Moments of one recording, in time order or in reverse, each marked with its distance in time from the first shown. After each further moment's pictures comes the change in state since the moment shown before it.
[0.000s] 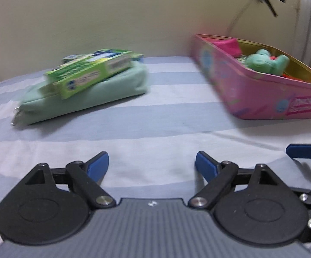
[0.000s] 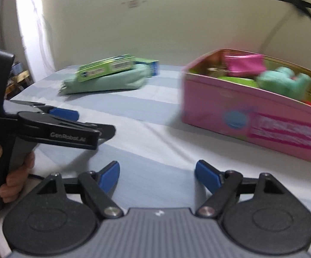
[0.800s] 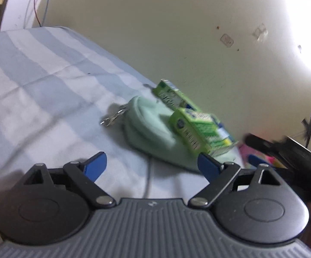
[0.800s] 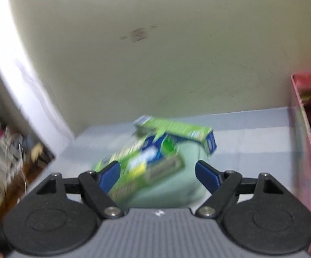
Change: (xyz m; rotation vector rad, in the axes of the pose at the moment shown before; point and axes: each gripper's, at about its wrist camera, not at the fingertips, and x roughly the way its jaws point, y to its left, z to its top) left arm -0.014 0.178 0.004 -0.655 -0.159 -0.094; right arm 0.130 0.027 0.164 0.318 -0.092 0.207
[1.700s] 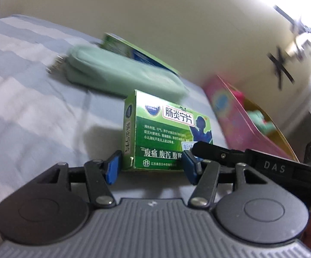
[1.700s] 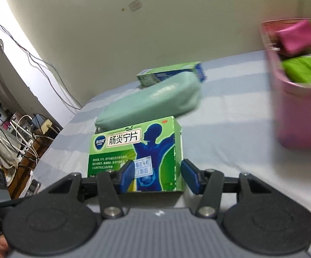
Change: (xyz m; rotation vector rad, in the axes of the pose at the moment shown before) left arm -0.018 -0.070 -0.064 0.222 0.211 -0.127; right arm -0.067 0.002 -0.108 0.041 0.085 -0.007
